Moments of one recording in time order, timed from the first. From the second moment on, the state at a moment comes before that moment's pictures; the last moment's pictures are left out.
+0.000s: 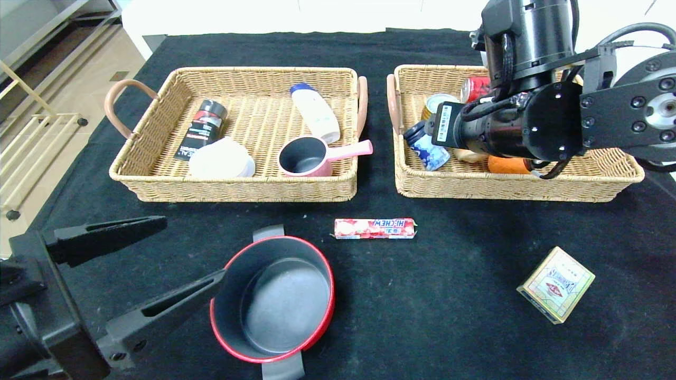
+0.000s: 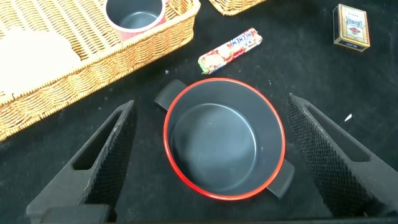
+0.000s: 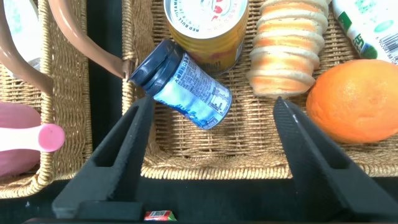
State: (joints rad) left arm -0.54 0.98 -0.60 -0.28 -0.07 0.13; right arm 0.65 1.90 -1.84 0.29 -0.59 0.38
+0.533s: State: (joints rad) left arm -0.54 0.98 -0.60 -0.28 -0.07 0.13; right arm 0.68 1.85 -1.81 0.40 -0.58 0.41
